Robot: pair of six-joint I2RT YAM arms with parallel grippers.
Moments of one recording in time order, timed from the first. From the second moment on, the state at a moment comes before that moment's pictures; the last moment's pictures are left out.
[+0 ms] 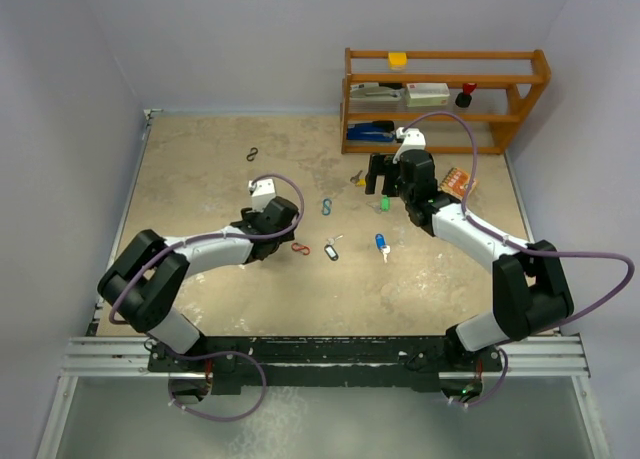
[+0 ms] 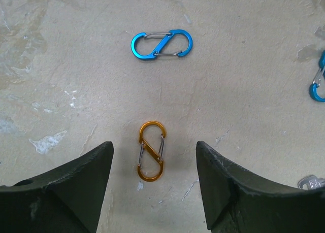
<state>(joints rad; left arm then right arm) -0.68 1.56 0.78 -0.11 -0.58 -0.71 0.39 1.48 0.93 0.09 0.17 0.25</state>
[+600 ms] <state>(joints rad) -0.68 1.59 0.77 -0.10 -0.58 -0.72 0.39 1.48 0.93 0.09 0.17 0.25</state>
